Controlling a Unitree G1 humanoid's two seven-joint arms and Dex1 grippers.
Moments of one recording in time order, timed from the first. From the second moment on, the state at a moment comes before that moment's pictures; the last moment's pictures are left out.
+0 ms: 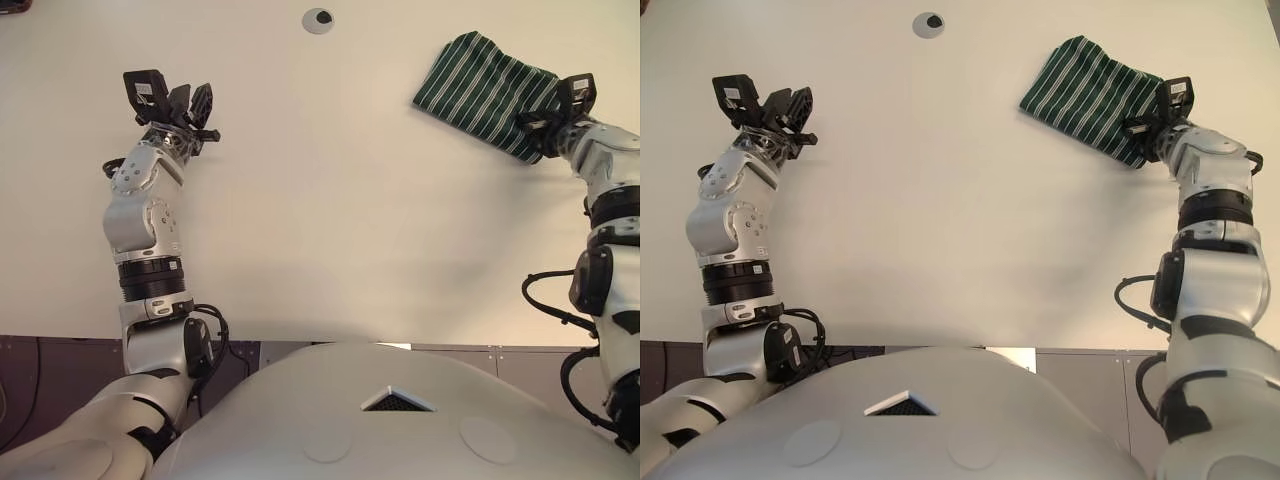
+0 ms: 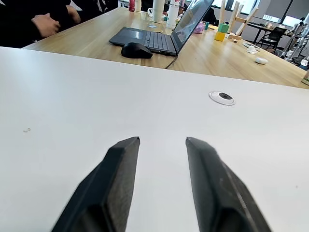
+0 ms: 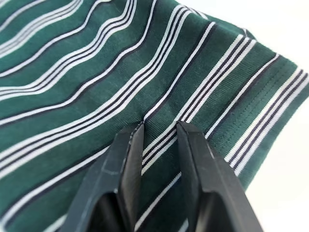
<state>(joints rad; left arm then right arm) -0.22 0.27 0.24 0.10 -0.31 0.44 -0.27 -0.59 -0.60 -0.06 0.89 0.15 0.38 0.55</state>
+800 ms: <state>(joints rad) -0.18 0.23 0.26 0.03 -0.32 0.44 -0.23 -0.47 -0.16 -0.10 0.07 0.24 1.10 0.15</state>
